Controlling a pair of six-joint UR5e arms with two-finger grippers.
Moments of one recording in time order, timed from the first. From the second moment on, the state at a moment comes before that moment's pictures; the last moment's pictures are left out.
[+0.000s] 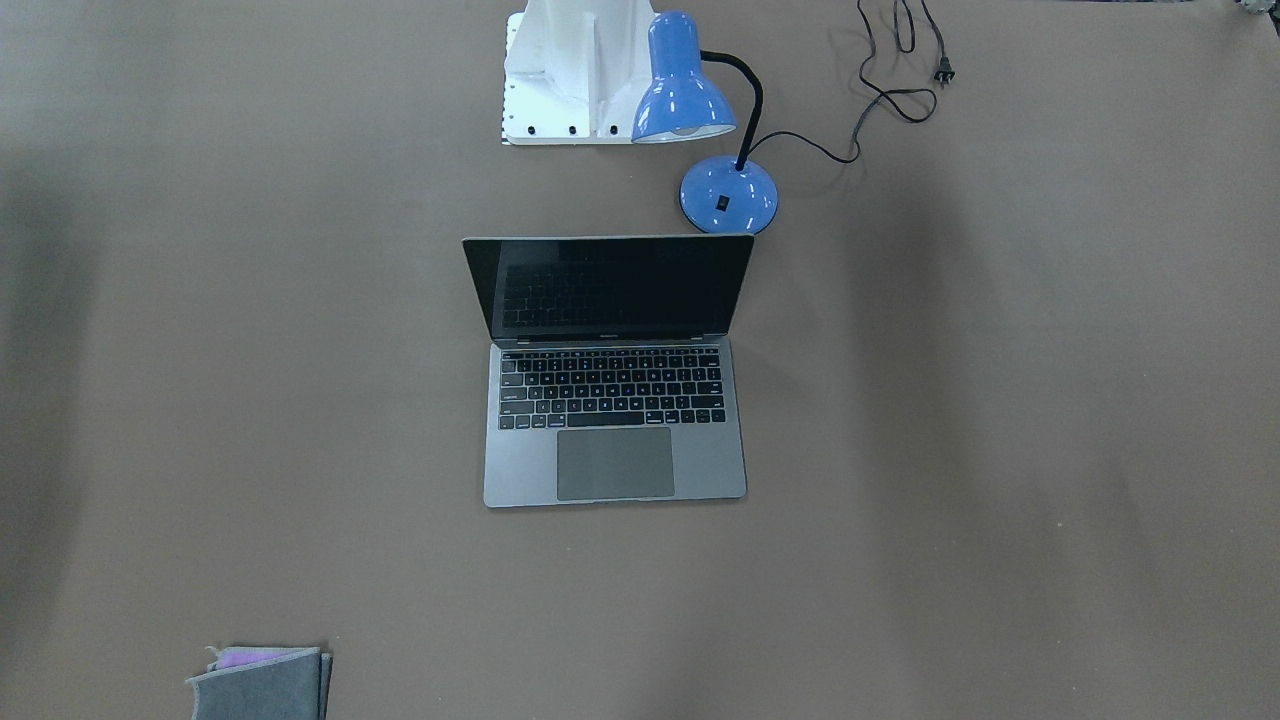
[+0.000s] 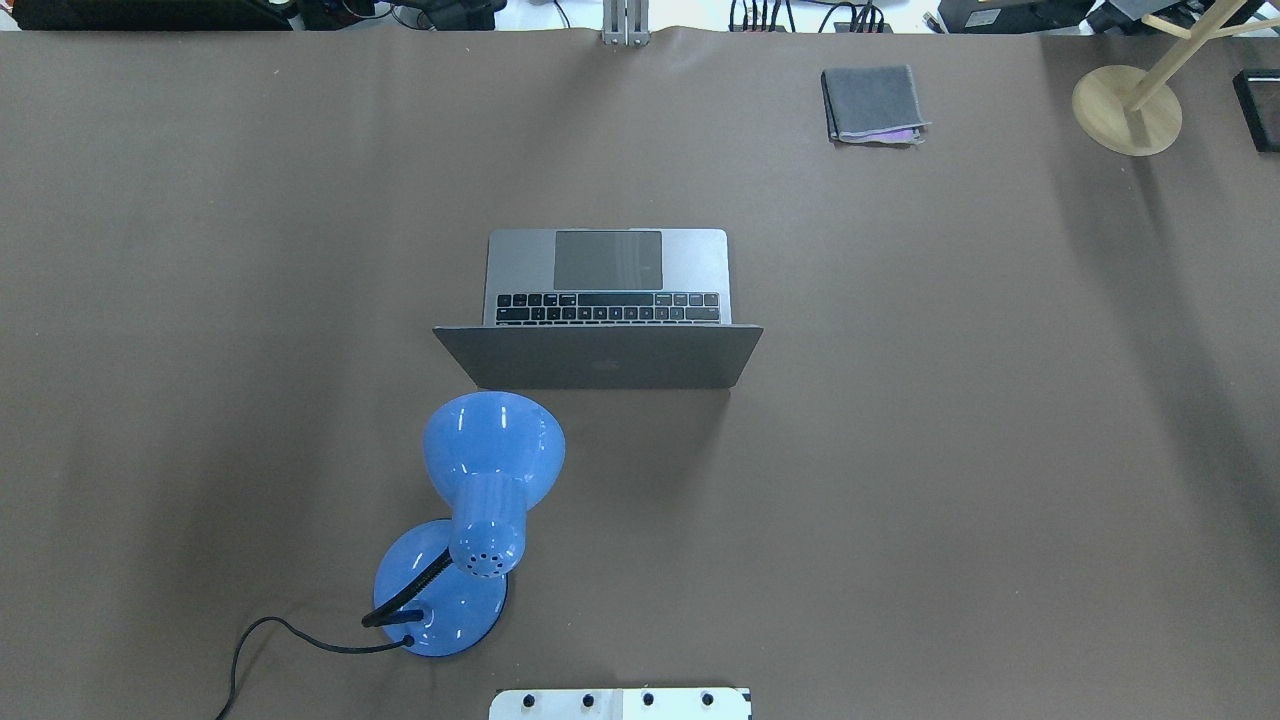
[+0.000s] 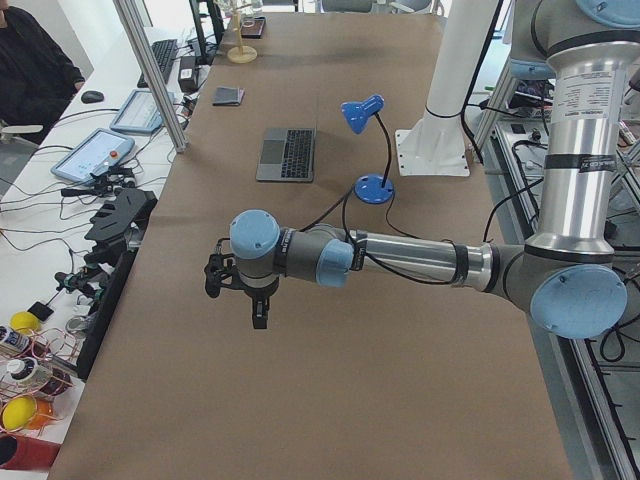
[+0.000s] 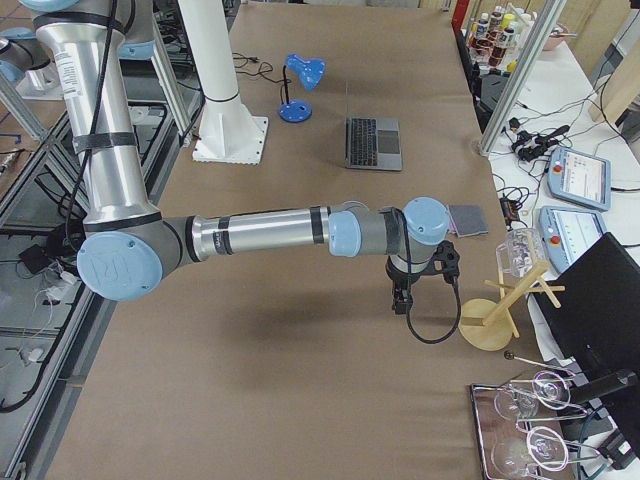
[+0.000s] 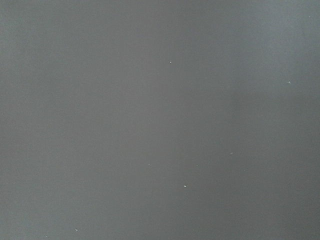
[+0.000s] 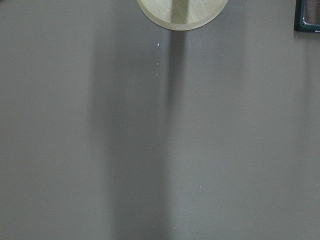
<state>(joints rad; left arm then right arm) -1.55 -1.58 -1.66 -1.67 -2.43 -0.23 1.52 -1.40 1.56 -1.65 2.42 0.01</state>
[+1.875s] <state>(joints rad) -1.18 -1.90 -1.82 -1.69 -2.44 -1.06 1.32 -1.18 1.62 -1.65 2.52 0.47</state>
